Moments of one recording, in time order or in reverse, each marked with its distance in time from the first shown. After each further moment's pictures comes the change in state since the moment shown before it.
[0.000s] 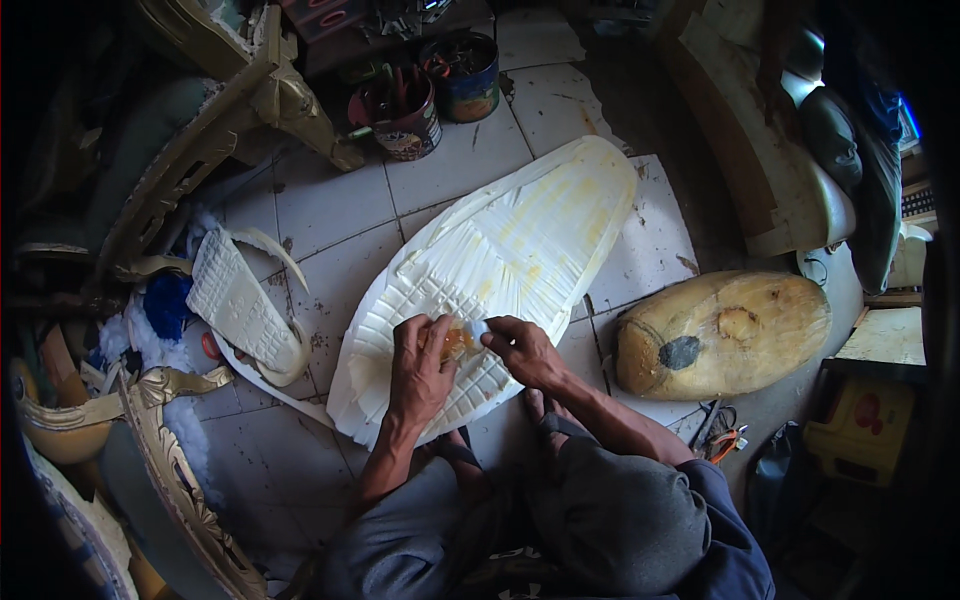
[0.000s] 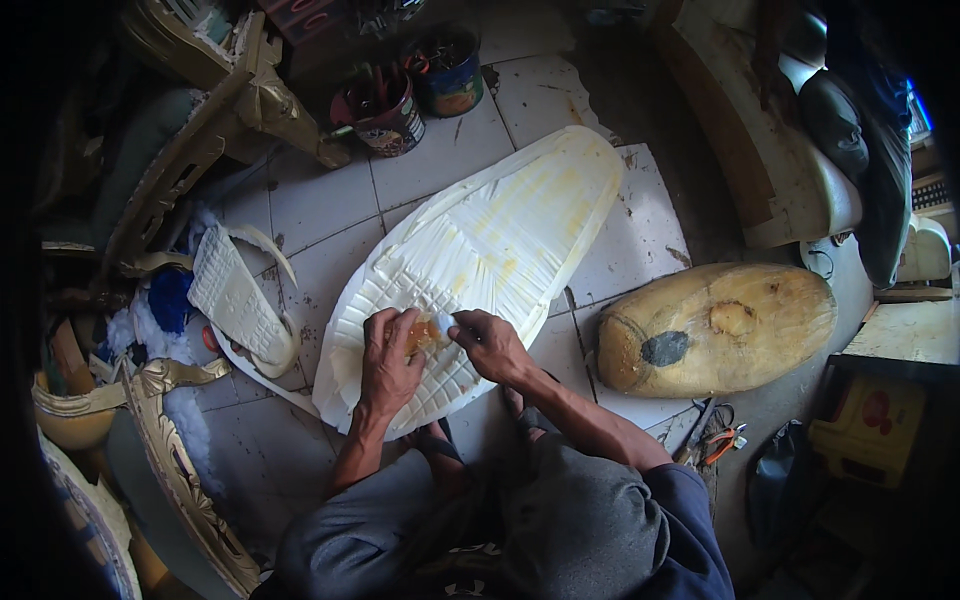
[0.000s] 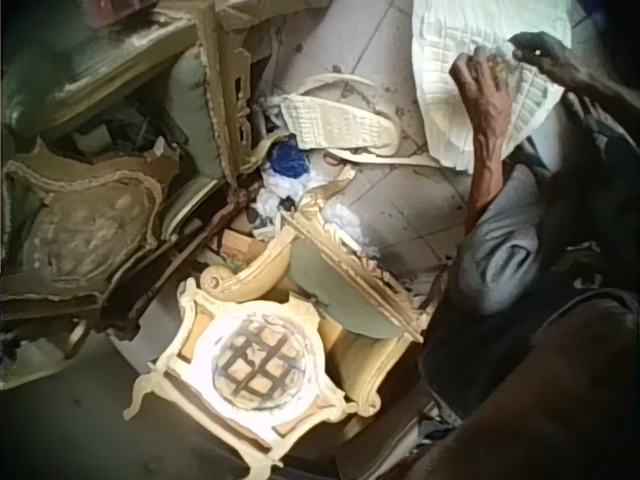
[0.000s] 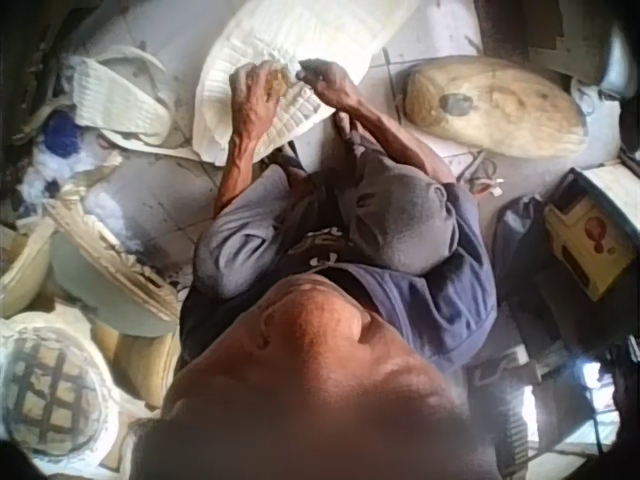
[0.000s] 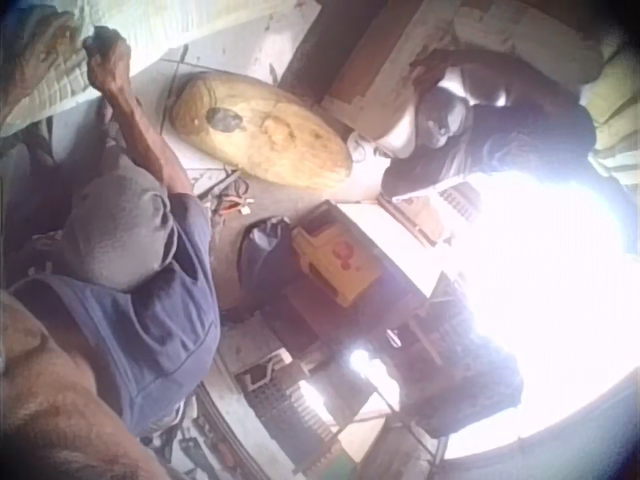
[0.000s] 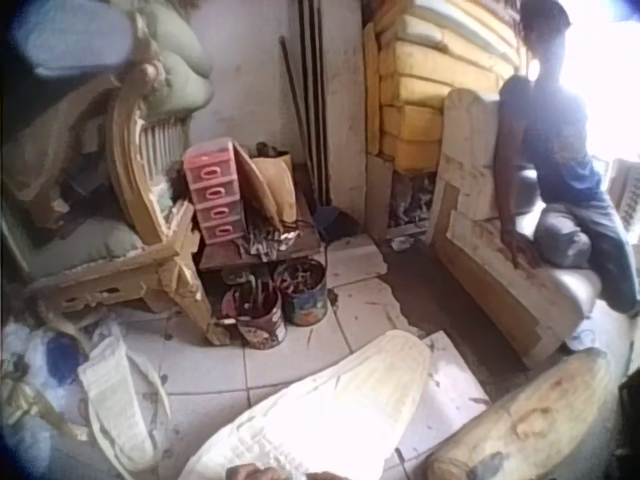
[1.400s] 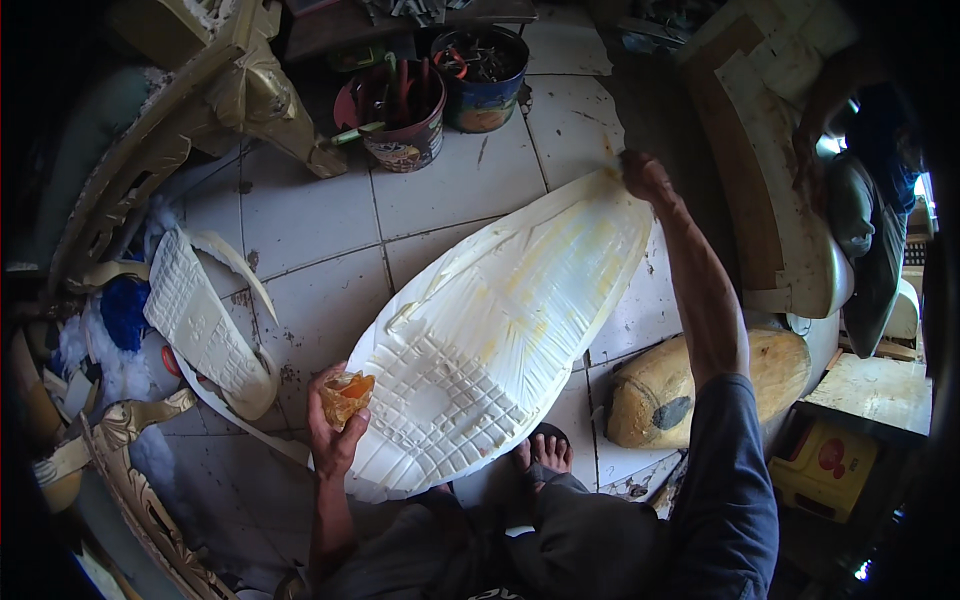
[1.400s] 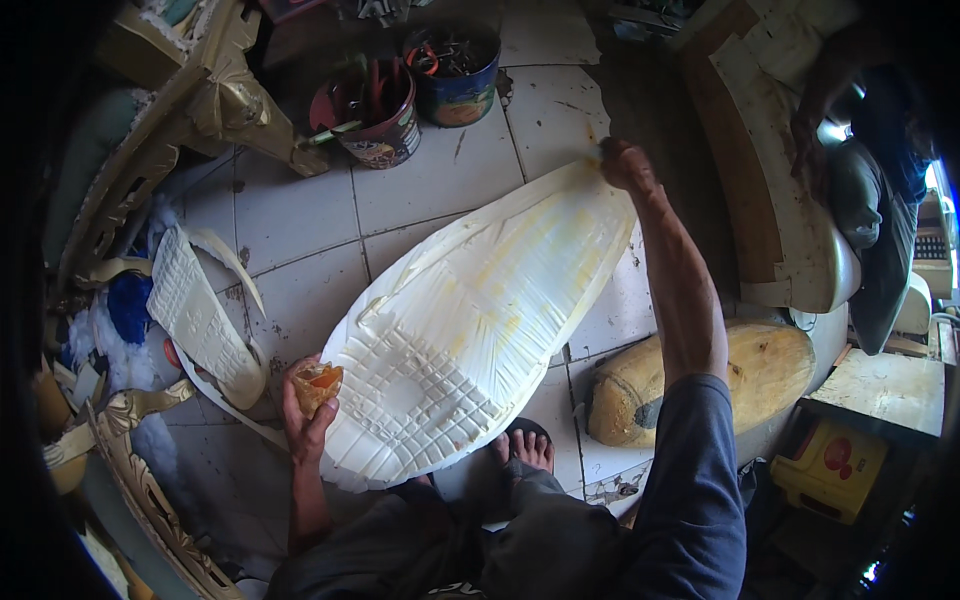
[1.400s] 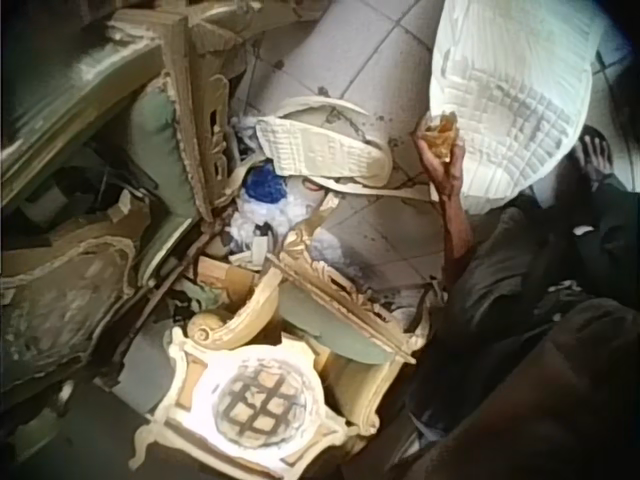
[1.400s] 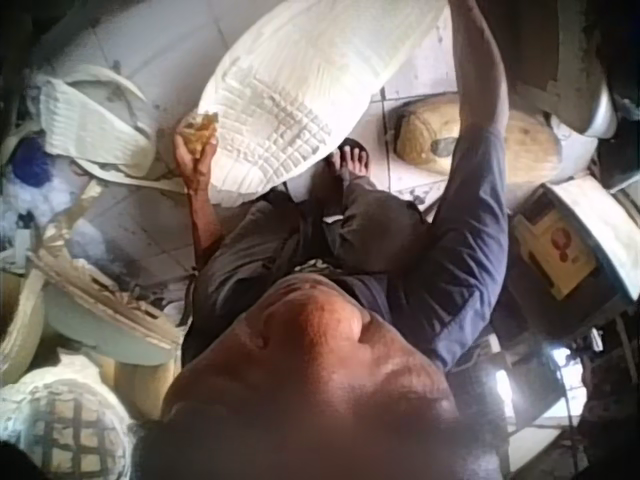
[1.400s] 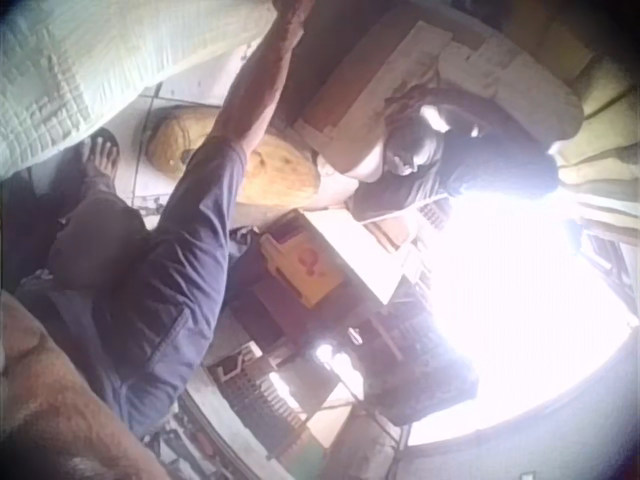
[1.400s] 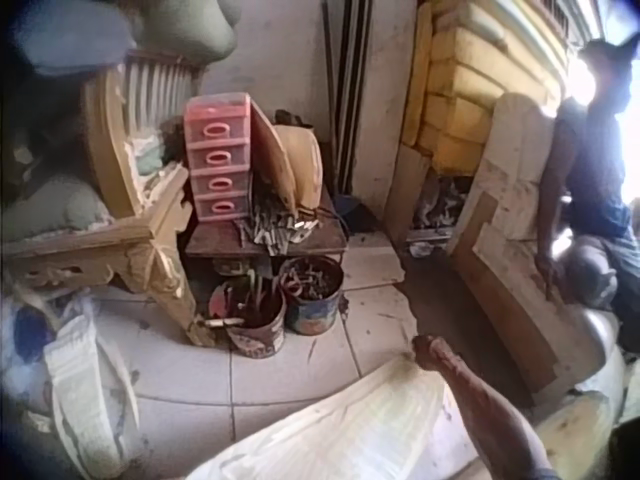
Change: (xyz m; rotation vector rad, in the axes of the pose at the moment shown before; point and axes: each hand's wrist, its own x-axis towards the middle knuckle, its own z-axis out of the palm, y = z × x) left_hand -0.010 -0.091 -0.036 -0.869 0.177 -0.441; right_hand 0.293 0.054 -0.334 -1.106 0.408 -0.079
